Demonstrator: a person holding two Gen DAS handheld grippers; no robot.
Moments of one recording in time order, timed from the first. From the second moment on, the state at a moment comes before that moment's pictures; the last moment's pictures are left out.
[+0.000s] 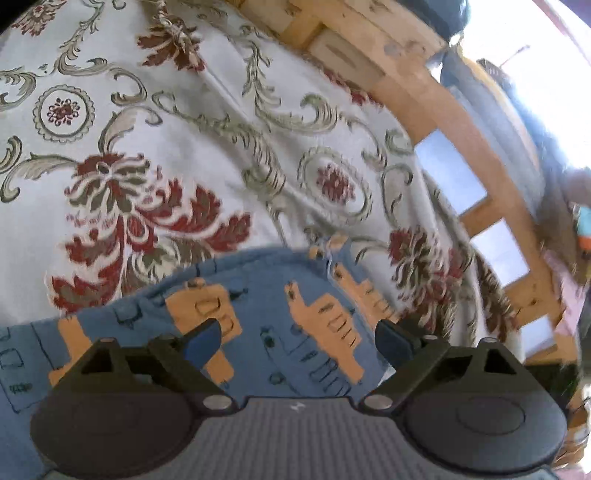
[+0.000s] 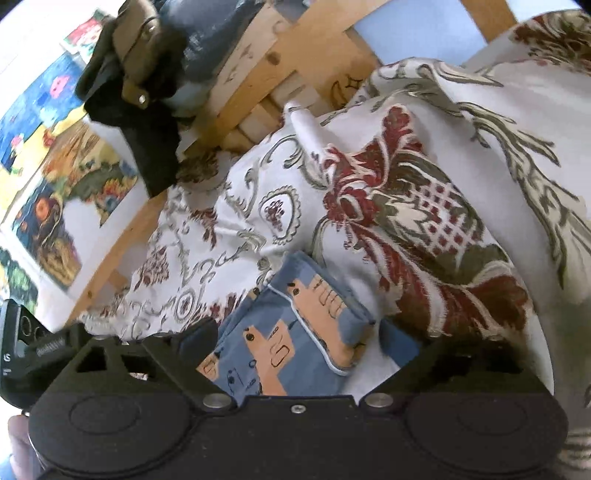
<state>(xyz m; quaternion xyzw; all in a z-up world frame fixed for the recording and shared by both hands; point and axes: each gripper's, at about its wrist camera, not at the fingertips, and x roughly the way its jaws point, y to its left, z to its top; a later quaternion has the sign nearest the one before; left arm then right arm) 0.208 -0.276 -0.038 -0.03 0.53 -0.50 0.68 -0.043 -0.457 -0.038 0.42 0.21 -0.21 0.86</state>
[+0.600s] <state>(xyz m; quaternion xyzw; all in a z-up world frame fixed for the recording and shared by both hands) 0.217 -0.345 -0.036 -0.04 0.57 -0.53 0.63 -0.039 -0.412 -0.023 0.16 0.24 -0.19 0.94</state>
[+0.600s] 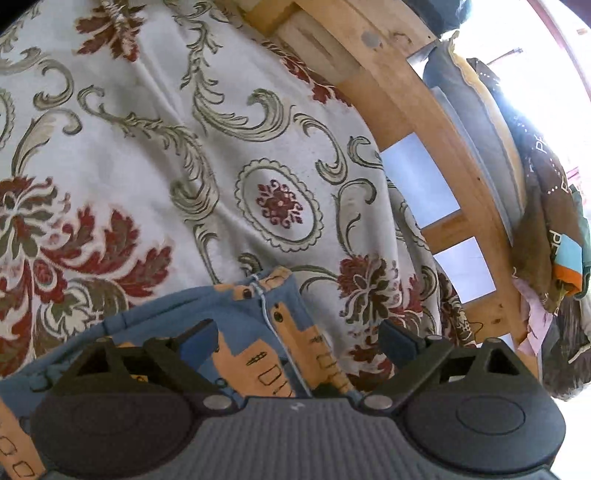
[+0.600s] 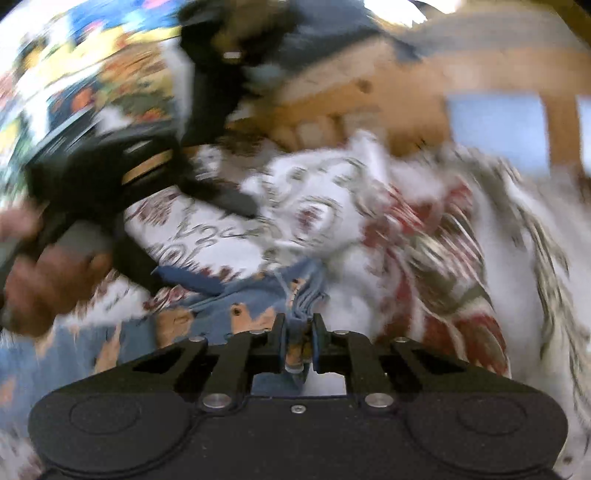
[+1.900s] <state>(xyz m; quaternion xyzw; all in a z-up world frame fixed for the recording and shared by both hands) 0.211 -0.339 0.022 0.01 0.60 -0.49 0.63 -0.040 -0.323 0.024 -0.07 0.21 -0.13 0.97</state>
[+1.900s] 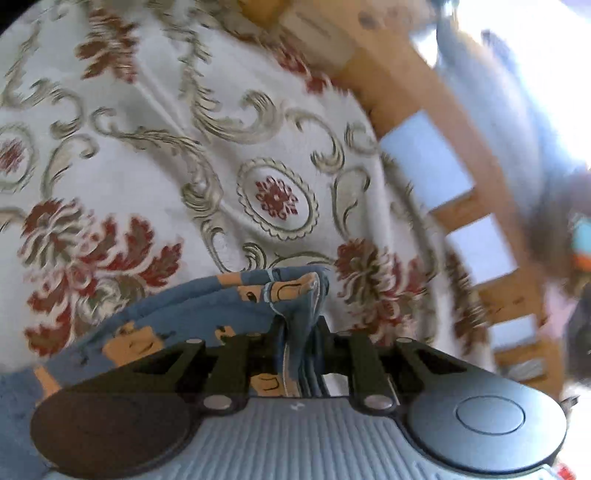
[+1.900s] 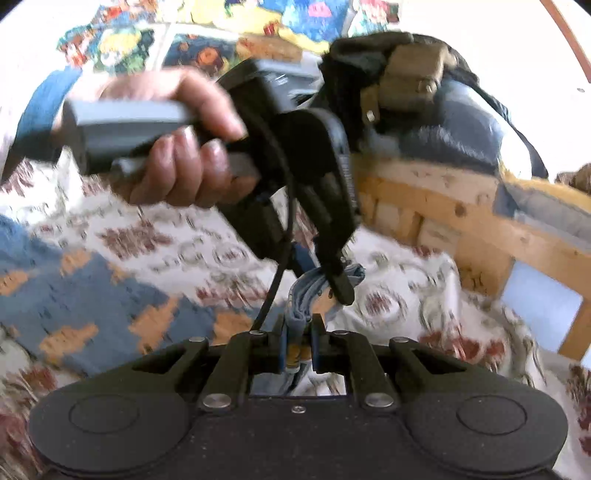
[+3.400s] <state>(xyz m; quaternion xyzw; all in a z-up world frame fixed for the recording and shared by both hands) 0.270 -0.045 -0.068 -0.18 0.55 -0.36 0.73 0.043 -0.153 -0.014 -0.13 0.29 0.16 0.94</state>
